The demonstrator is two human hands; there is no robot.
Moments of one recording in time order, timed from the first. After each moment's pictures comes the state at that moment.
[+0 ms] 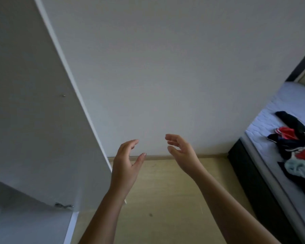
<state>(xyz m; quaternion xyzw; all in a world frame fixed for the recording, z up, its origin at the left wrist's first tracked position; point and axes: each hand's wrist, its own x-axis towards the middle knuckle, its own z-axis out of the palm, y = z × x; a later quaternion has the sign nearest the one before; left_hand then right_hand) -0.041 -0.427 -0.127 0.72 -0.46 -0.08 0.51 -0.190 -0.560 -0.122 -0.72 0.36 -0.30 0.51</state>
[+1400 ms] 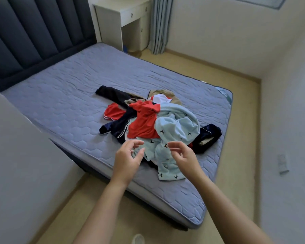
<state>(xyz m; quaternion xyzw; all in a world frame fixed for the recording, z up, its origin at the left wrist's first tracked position) -0.764 -1.054 -0.189 0.40 -0.73 -0.42 0.36 -0.949 -0.961 -0.190 -0.38 0.73 -0.46 0.33</state>
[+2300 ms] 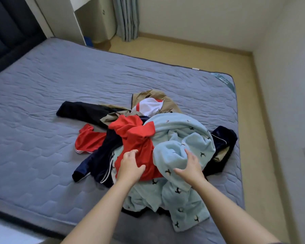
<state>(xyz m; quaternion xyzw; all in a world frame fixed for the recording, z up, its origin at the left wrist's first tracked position) -0.958 -1.358 -0.394 0.48 -0.78 -0.39 0.00 -1.123 -1.202 -0.398 -0.19 0.89 -0.25 0.33</state>
